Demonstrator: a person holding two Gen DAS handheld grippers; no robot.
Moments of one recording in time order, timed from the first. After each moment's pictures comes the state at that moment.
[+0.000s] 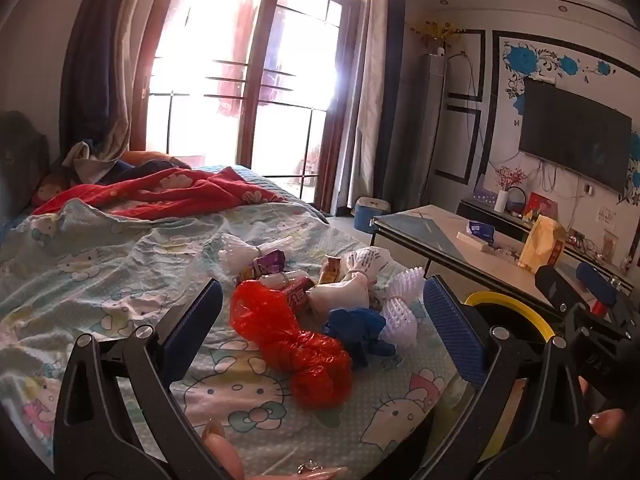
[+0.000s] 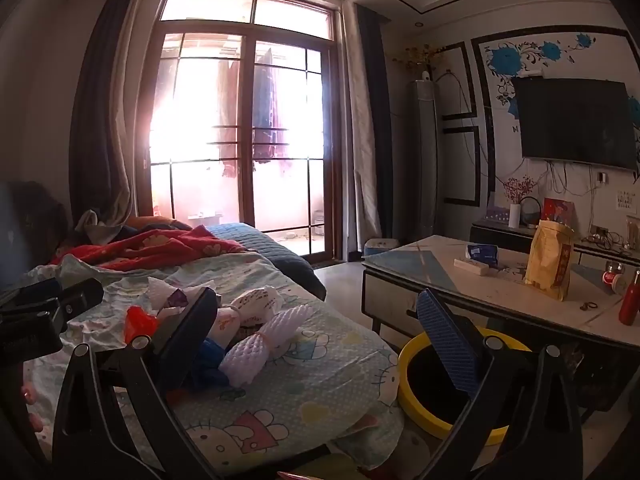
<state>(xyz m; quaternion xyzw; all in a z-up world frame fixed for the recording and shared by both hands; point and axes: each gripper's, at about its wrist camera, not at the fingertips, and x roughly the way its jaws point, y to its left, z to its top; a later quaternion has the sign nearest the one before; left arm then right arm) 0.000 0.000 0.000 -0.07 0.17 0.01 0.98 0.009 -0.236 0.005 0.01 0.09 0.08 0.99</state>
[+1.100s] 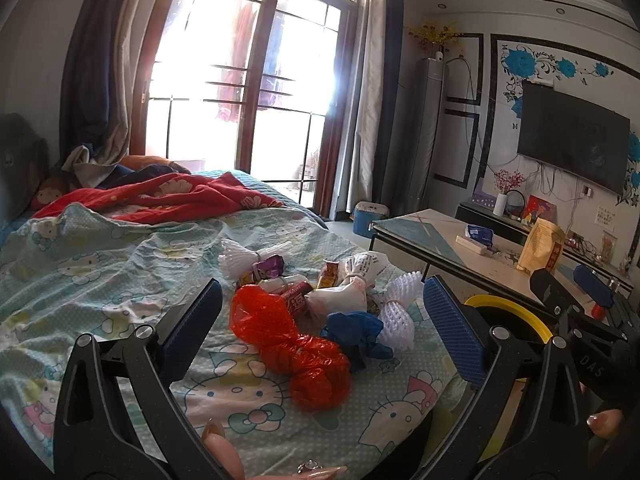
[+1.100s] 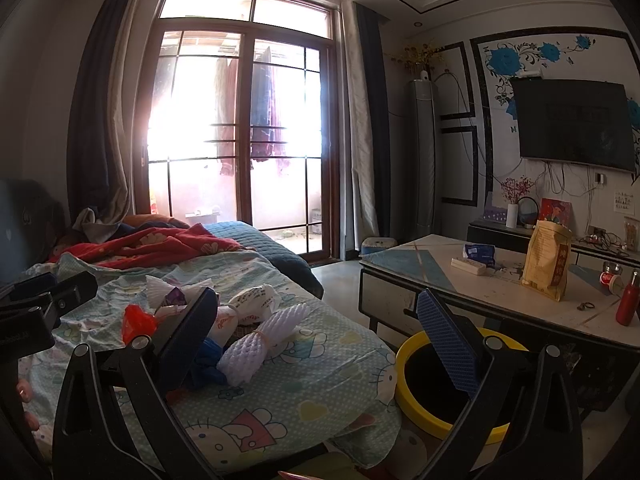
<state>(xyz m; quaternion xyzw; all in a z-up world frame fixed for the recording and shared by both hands) -0.004 -0.006 0.008 -0.07 0.16 0.01 0.98 0.009 -0.235 0.007 0.01 0.09 0.08 0.99</state>
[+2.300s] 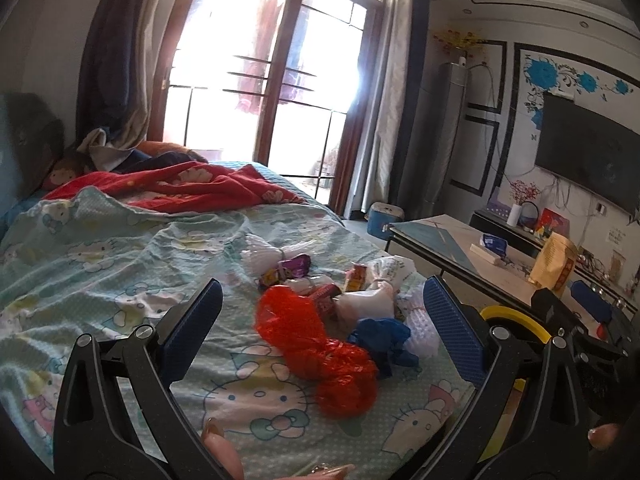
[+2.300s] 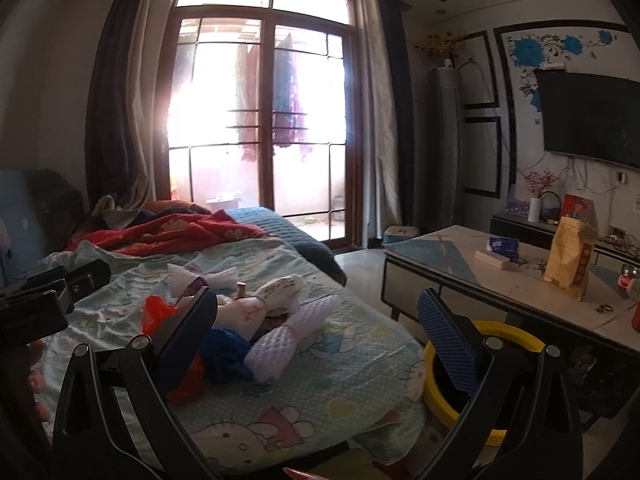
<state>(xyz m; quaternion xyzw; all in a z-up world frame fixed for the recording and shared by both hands) 0.003 0.029 0.007 -0.10 0.17 0.04 0.98 0.021 -0.211 0.008 0.00 0.12 0.13 0.98</state>
